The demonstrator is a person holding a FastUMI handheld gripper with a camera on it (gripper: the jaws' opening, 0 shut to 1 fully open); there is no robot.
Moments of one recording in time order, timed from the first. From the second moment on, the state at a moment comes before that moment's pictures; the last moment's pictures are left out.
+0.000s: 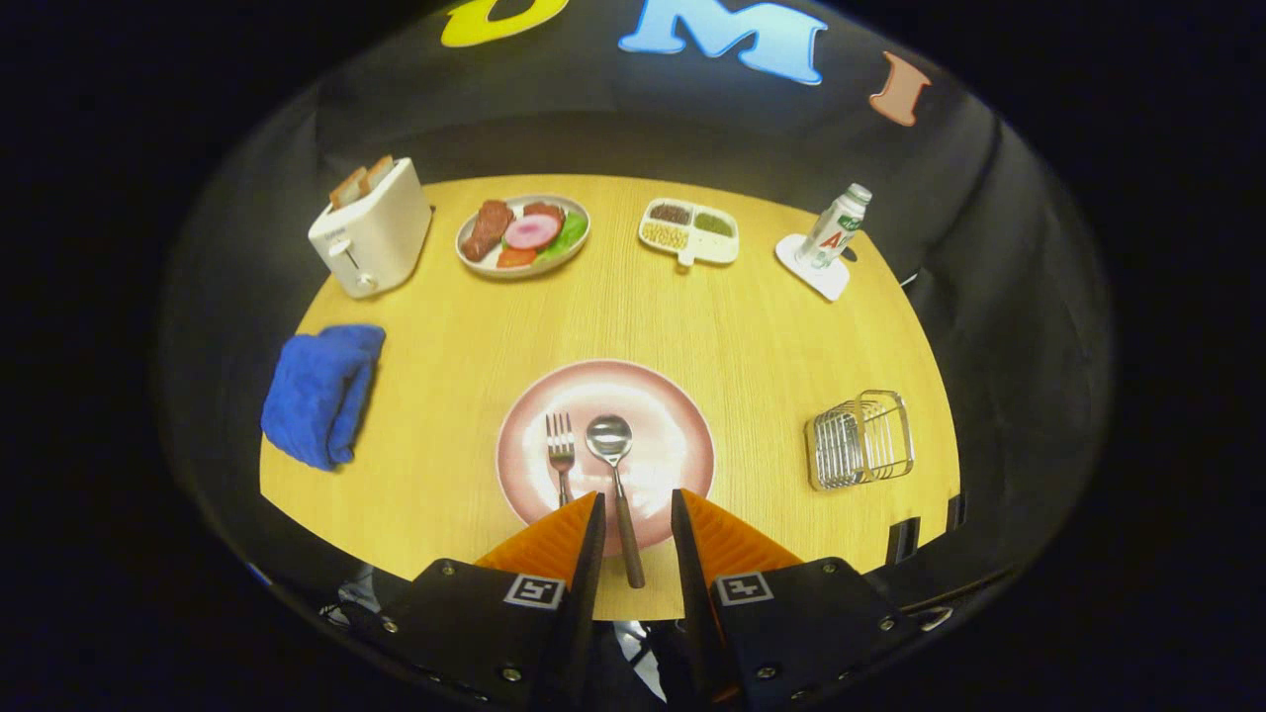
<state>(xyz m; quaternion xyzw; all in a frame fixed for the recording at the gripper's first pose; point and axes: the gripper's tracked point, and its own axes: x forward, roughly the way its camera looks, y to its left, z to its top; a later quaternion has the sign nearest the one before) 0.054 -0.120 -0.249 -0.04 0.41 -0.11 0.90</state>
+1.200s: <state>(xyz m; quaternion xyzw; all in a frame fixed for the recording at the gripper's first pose) 0.086 -0.136 -0.369 -0.07 0.54 -0.06 0.84</state>
